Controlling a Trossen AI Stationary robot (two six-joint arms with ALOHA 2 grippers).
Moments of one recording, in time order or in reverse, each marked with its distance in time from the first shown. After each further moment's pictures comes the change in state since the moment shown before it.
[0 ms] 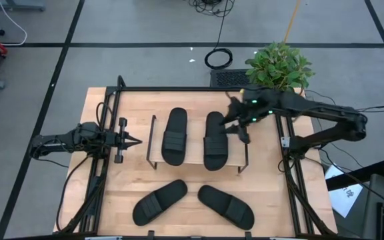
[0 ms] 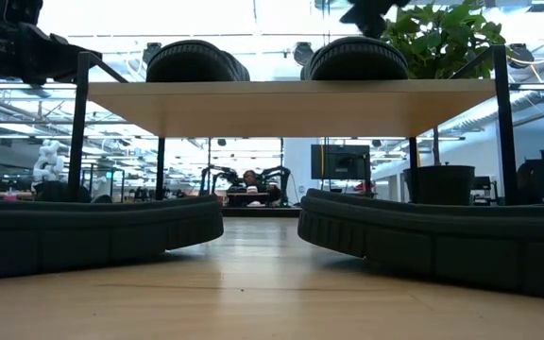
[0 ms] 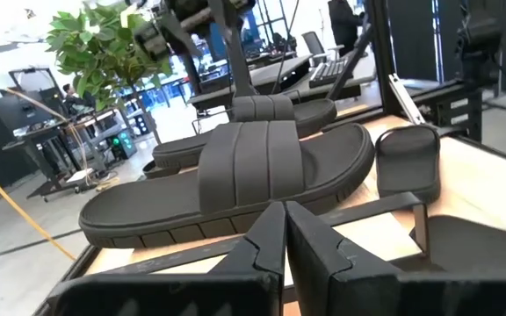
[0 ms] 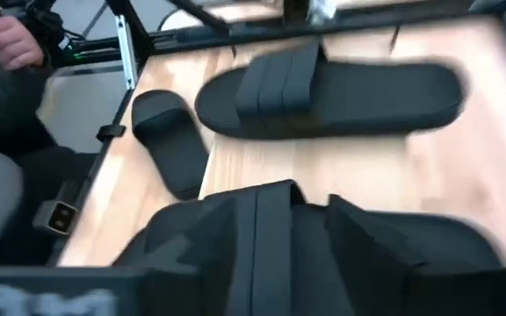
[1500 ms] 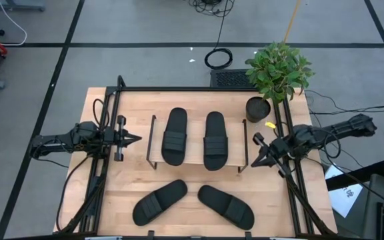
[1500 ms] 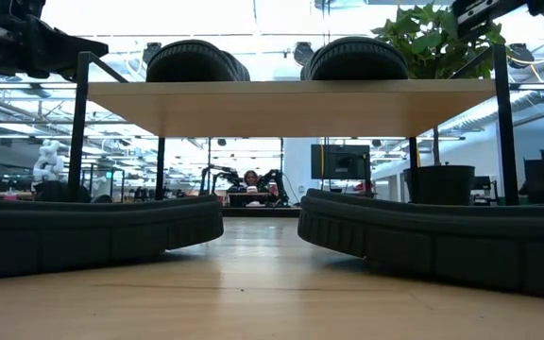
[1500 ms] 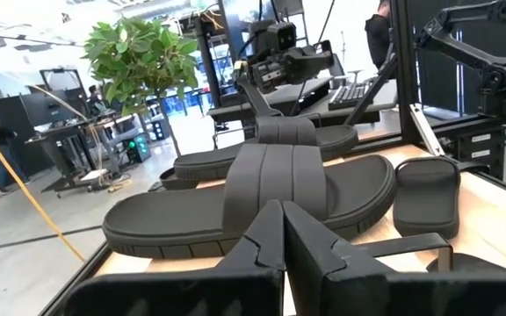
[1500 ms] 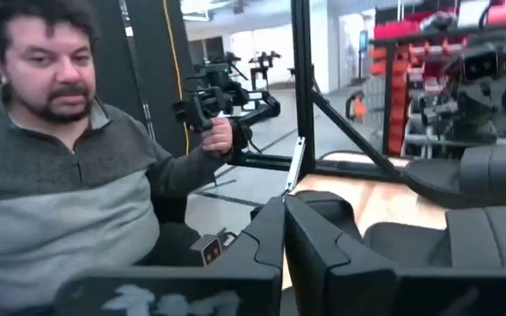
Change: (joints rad) left arm 0.000 0.000 0.000 0.066 -0.049 -0.080; right arm 0.461 -0.736 -0.943 0.893 0.062 0.165
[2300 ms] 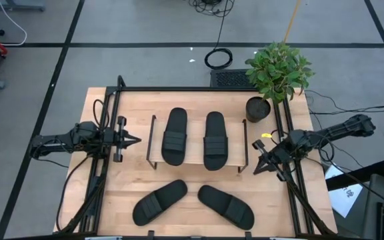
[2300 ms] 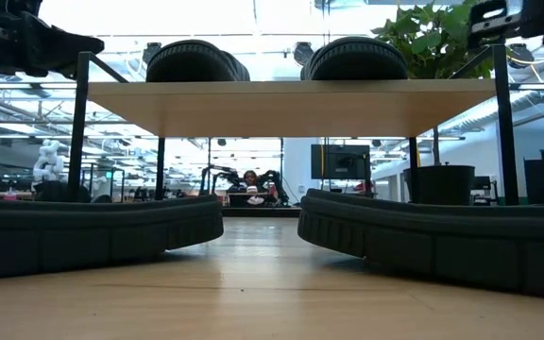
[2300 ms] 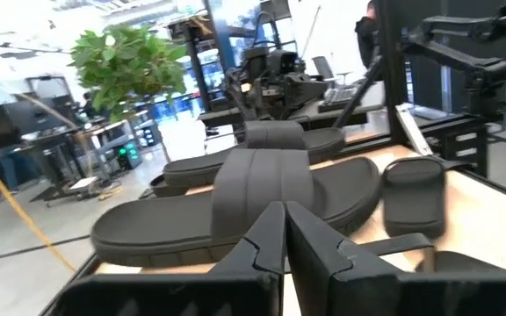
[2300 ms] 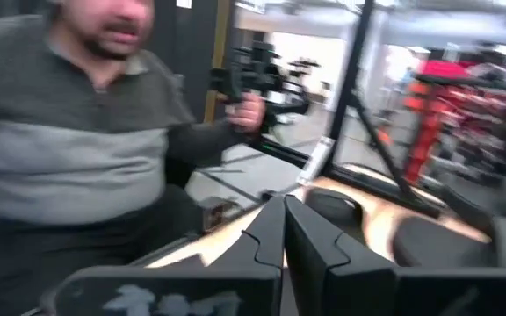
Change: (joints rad) left arm 0.000 0.000 0.000 0.003 0.046 0.016; right arm 0.016 -0.035 -0.171 0.136 -0.114 -0.262
